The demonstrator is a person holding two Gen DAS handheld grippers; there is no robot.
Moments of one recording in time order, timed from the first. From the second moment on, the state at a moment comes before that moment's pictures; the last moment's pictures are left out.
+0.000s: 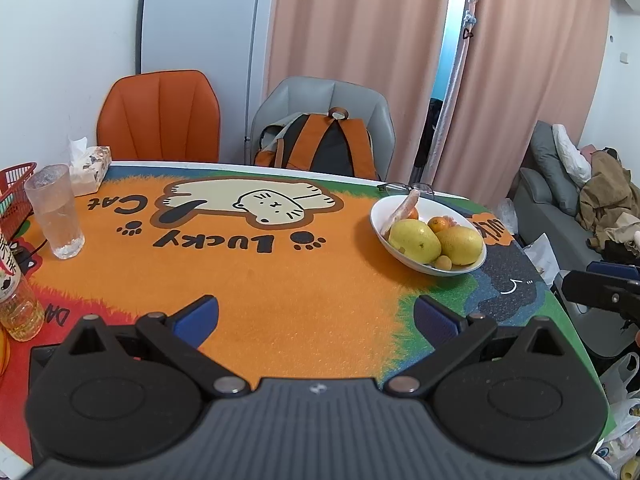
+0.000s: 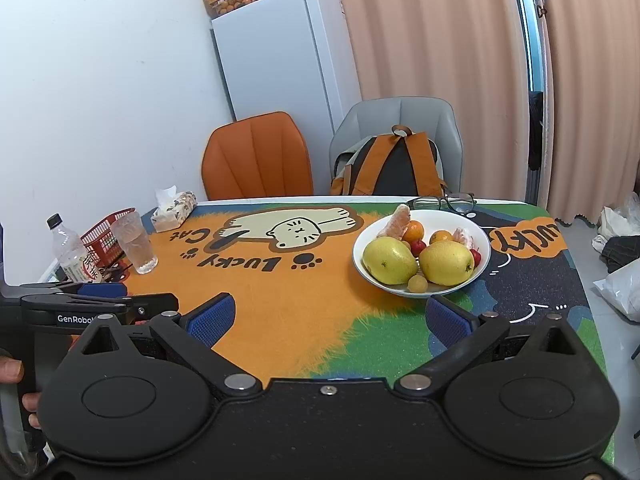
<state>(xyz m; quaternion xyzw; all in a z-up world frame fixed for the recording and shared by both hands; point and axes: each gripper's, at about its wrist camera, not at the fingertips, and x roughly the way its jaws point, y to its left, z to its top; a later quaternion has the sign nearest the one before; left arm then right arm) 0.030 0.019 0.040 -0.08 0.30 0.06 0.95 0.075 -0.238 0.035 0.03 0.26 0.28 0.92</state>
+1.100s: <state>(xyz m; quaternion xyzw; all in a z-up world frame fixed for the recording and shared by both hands) 0.030 0.018 0.037 -0.07 0.30 0.05 0.95 0.077 -0.239 0.032 0.03 0.27 0.28 0.92</state>
